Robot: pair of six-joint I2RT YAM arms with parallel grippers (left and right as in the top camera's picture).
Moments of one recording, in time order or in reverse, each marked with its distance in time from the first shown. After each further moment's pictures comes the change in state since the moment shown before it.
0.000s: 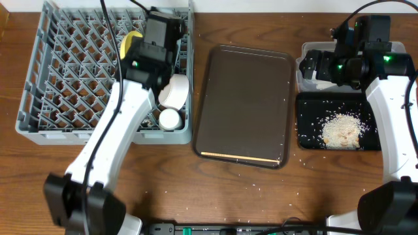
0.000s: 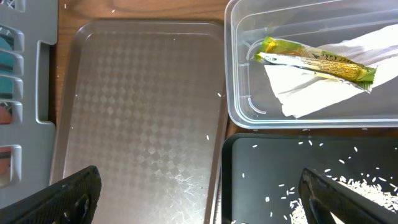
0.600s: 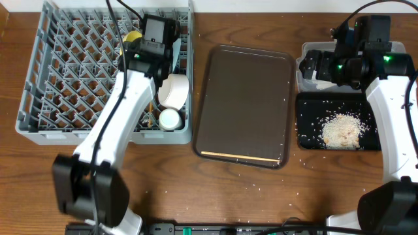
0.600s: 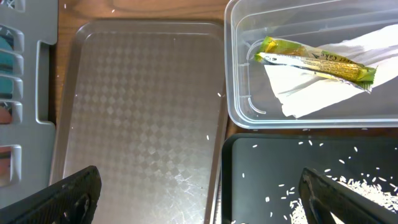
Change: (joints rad) left arm 0.030 0.053 -0.007 -0.055 0.008 -0.083; right arm 0.000 0.000 0.000 0.000 0.000 0.000
